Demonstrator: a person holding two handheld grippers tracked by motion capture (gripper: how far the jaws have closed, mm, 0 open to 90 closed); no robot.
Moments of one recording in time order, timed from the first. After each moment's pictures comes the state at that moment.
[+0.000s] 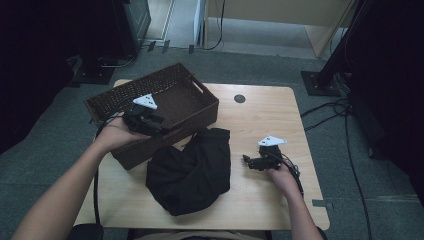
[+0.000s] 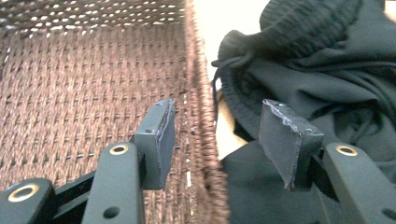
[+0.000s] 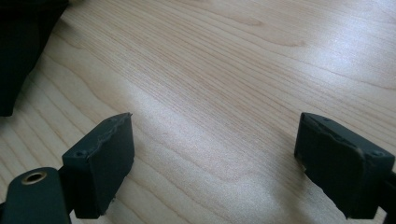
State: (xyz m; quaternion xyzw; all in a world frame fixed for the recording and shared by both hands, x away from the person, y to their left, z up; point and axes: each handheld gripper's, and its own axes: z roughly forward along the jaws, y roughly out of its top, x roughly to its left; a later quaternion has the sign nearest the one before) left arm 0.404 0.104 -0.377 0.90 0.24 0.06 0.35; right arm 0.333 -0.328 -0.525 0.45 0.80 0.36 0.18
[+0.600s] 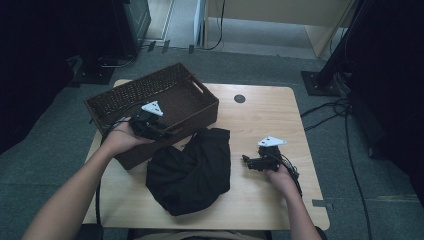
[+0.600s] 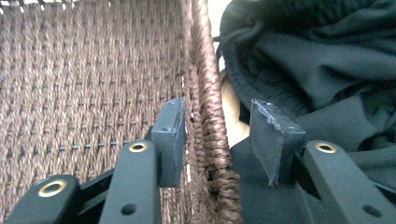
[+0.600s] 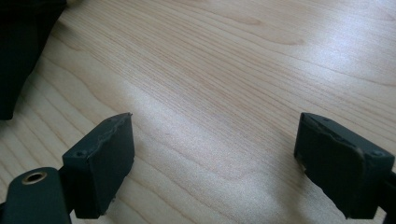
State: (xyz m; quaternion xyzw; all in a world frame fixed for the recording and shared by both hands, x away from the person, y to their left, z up) left arm 0.406 0.093 -0.406 0.92 0.23 0.05 0.31; right arm 0.331 -0.326 -0.524 0.46 0.79 0.35 0.19
